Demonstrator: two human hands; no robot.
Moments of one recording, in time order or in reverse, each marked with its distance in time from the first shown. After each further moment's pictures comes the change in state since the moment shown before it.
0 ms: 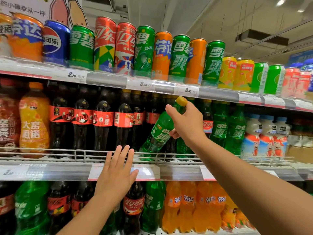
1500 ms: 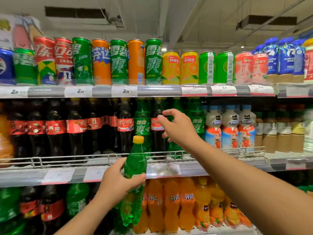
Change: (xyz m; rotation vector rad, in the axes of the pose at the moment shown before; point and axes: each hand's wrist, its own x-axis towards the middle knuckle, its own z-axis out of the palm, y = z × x) left_hand 0.011 0.173 -0.053 -1.183 -0.080 -0.325; right_hand 0.009 0.063 -0.164 -0.075 -0.198 0.003
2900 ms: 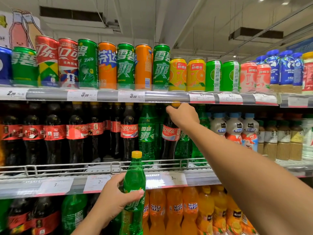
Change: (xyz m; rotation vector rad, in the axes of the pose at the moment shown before) left_hand 0.015 -0.043 -0.018 -0.132 -0.115 -0.012; right_hand 0.090 0.003 0.009 -0.406 0.227 0.188
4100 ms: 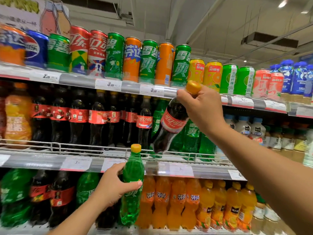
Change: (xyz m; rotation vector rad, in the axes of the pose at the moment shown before) left_hand -0.026 -0.008 -0.036 0.090 0.055 0.045; right_hand -0.097 -0.056 -0.056 0.301 0.192 -0.611
